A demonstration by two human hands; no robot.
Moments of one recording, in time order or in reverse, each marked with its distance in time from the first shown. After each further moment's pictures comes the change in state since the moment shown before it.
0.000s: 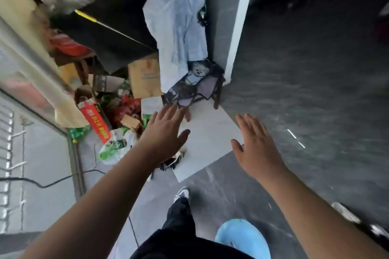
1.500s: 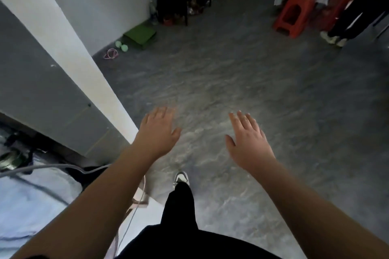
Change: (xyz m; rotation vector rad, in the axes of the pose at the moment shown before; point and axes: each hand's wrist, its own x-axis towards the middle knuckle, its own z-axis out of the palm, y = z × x) left_hand 0.970 0.303 0.110 0.058 -0.113 0.372; right_hand 0.669 0.586 -0.137 0.005 0.042 0.509
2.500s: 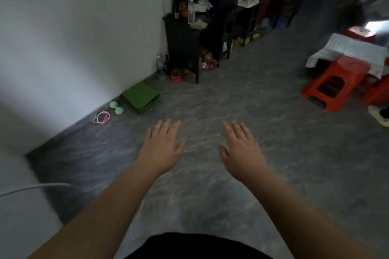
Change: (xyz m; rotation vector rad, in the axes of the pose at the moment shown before) left_hand 0.821 -0.069 -0.090 -0.070 -0.017 -0.177; right_hand 0.860 0.084 -0.132 -0.003 0.006 -0.168
